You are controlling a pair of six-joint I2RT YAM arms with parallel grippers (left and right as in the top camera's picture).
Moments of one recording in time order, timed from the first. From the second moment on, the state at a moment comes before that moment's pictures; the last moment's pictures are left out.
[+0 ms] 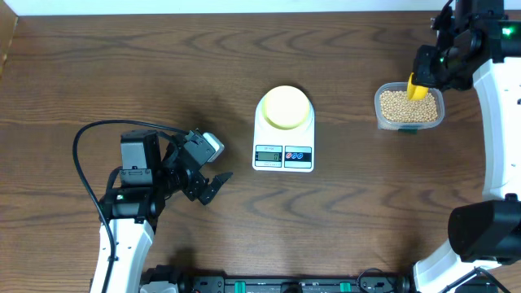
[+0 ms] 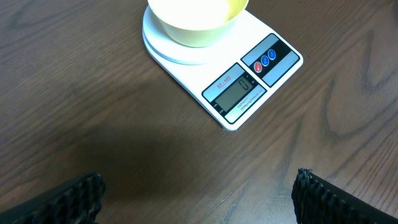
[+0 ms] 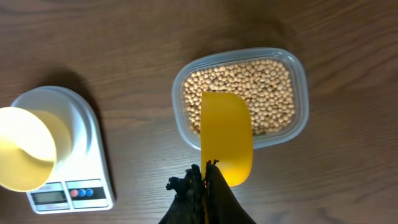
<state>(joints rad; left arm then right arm) 0.02 1.02 0.70 -0.59 0.59 0.67 -0.04 1.82 1.93 -1.30 -0.05 0.13</state>
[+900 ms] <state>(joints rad) 0.02 1.02 0.70 -0.60 0.59 0.67 -0.04 1.84 1.70 -1.11 0.10 0.03</state>
